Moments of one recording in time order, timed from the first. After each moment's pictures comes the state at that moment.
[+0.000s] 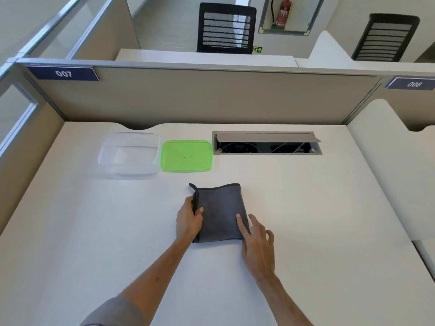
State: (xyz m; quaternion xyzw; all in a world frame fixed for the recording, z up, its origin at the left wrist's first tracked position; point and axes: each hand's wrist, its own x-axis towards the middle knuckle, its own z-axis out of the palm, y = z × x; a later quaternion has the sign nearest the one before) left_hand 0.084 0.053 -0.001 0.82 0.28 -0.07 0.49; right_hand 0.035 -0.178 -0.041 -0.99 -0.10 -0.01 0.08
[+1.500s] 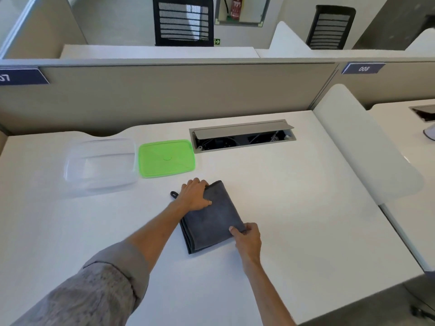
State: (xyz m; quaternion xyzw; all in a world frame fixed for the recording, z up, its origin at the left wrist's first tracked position) left_hand 0.188 0.061 0.015 0.95 -0.11 -0.25 0.16; right_hand 0.039 -0.124 -0.028 -0.73 0.38 0.06 0.56
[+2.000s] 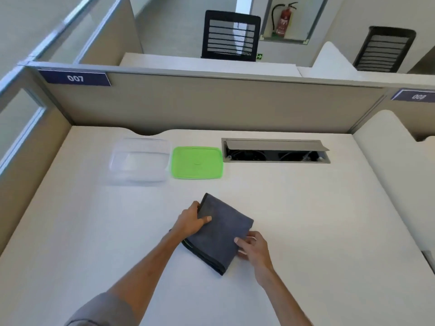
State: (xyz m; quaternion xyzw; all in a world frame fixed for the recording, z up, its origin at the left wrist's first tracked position) left_hand 0.111 0.120 0.005 0.87 0.13 -0.25 0.41; right_hand 0.050 -0.122 -0.018 -0.67 0.29 0.21 0.65
